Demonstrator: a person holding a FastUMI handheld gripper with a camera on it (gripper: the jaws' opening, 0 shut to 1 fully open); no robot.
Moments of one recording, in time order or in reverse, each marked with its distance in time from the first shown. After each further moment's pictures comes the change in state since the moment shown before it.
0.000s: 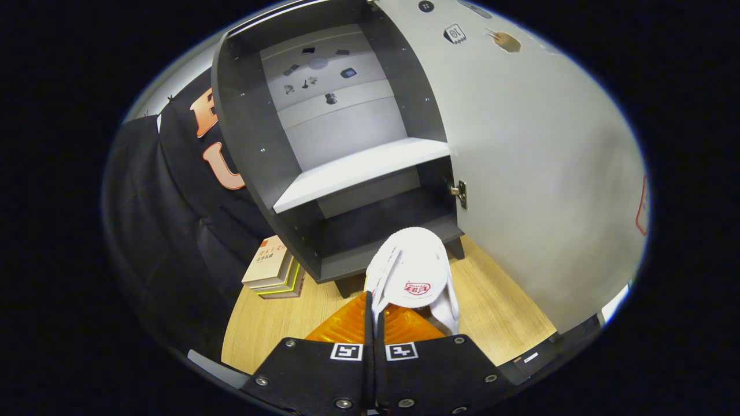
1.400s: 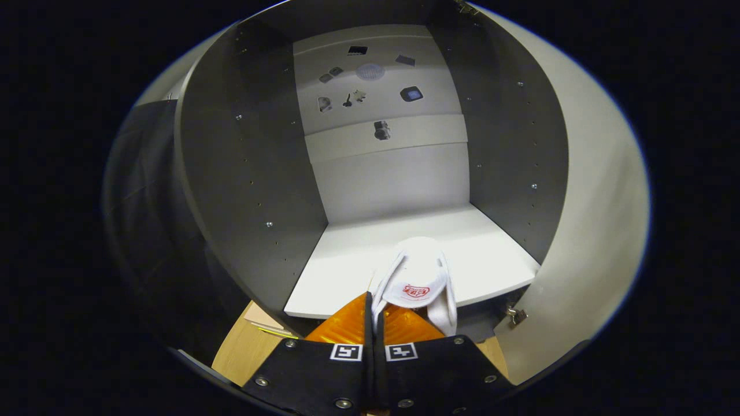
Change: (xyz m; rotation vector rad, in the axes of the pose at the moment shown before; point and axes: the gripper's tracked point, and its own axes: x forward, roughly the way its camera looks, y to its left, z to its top) arm 0.132 0.065 0.166 -0.179 -0.054 0.130
